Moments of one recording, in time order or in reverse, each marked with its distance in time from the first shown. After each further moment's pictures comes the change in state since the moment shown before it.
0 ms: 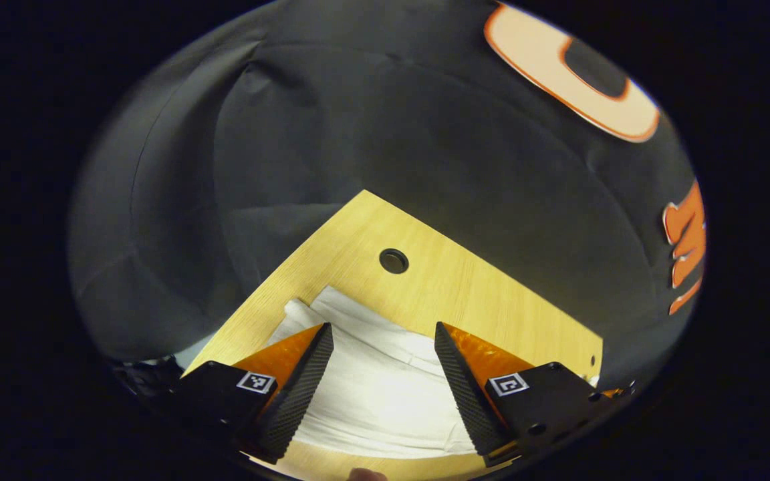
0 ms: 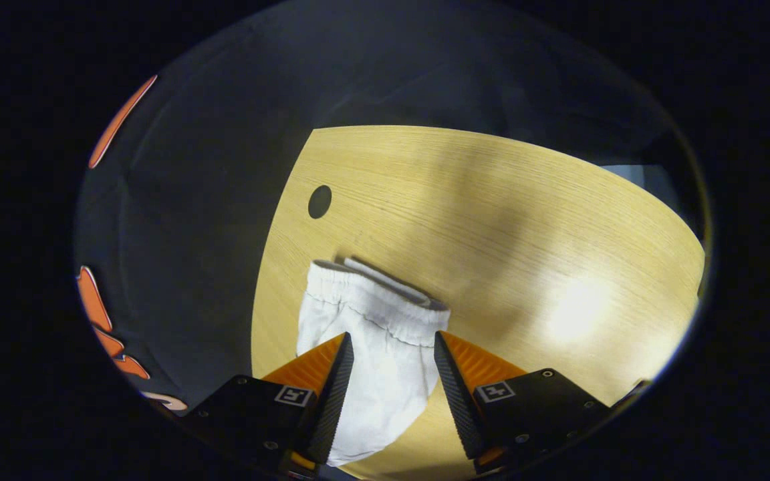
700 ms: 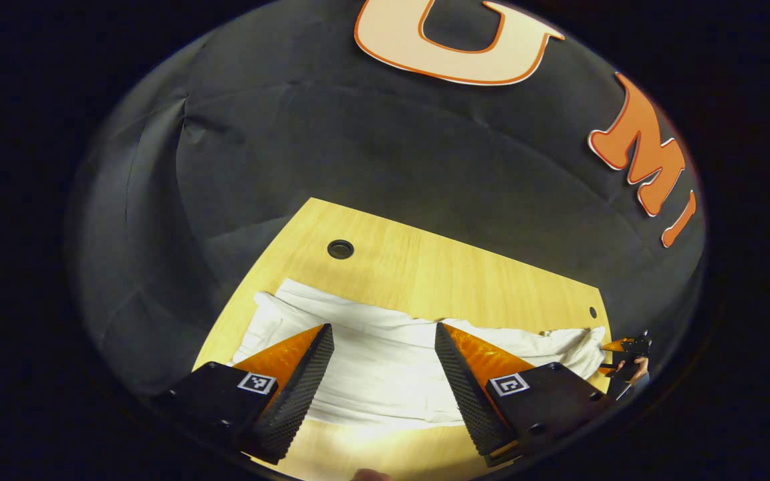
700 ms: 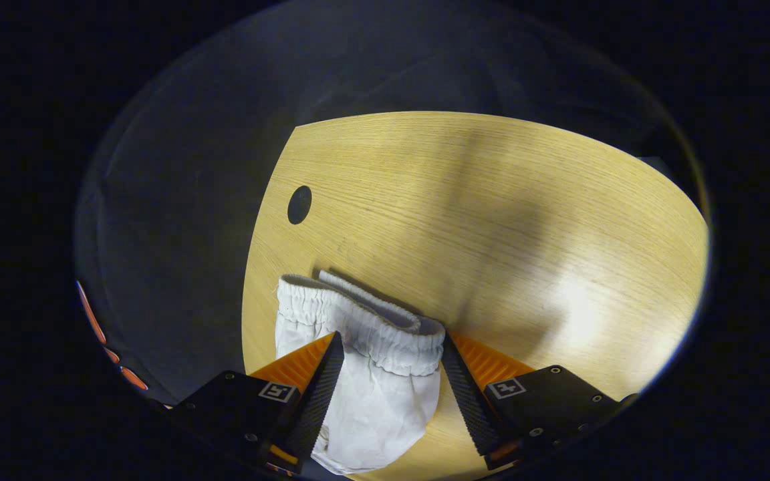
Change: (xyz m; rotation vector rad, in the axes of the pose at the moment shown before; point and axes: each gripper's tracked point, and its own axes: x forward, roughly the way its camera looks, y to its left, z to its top) left arm -0.076 -0.086 -0.040 0.164 -0.009 -0.062; right arm 0.042 -0.004 0.011 0.065 -0.031 0.024
